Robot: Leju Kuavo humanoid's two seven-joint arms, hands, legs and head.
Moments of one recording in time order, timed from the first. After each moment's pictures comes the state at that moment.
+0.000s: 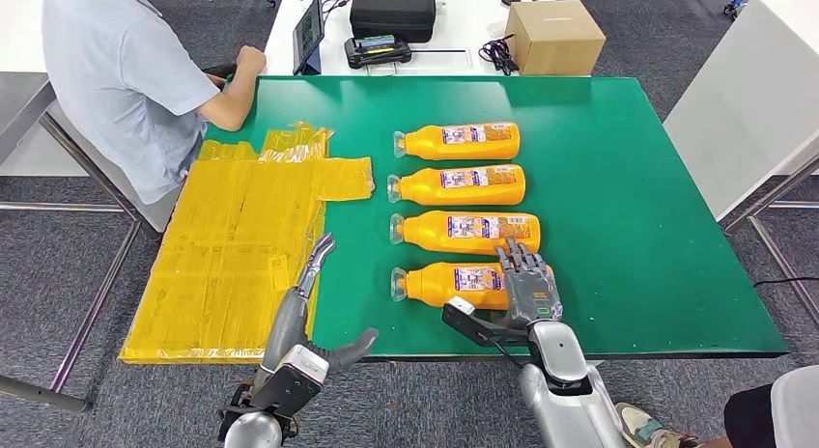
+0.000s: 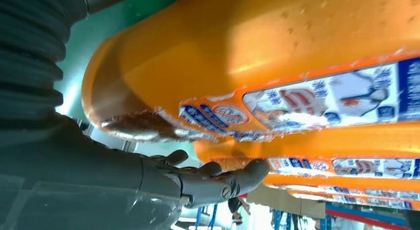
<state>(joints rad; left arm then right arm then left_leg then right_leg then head) 0.08 -0.34 -0.23 -1.50 -0.64 0.23 -0.45 -0.18 0.06 0.12 -1.11 1.45 -0.15 -0.11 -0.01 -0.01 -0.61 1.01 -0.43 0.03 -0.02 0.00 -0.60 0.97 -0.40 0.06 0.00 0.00</state>
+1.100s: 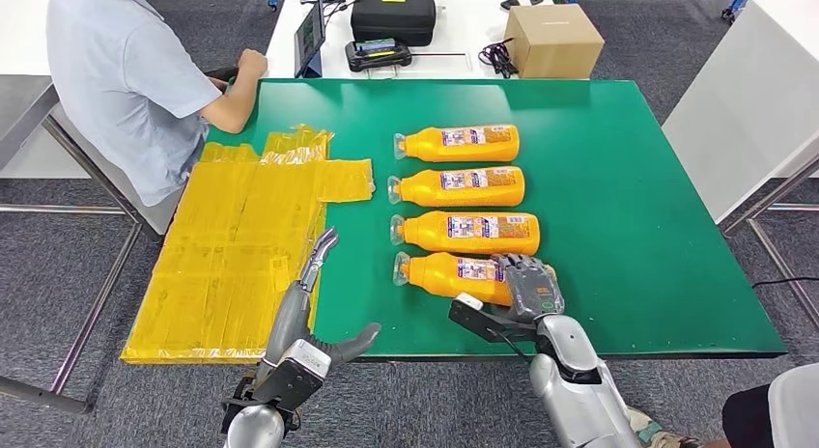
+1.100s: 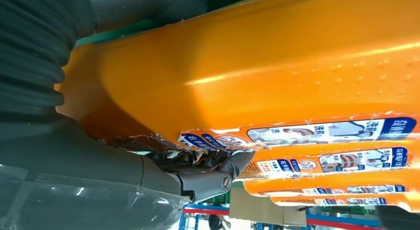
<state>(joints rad) 0.05 -0.34 -0.23 -1.48 -0.63 0.23 -0.46 -0.24 0.00 0.15 -0.99 1.20 -0.13 -0.23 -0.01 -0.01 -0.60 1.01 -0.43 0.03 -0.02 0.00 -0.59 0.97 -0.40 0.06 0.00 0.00</state>
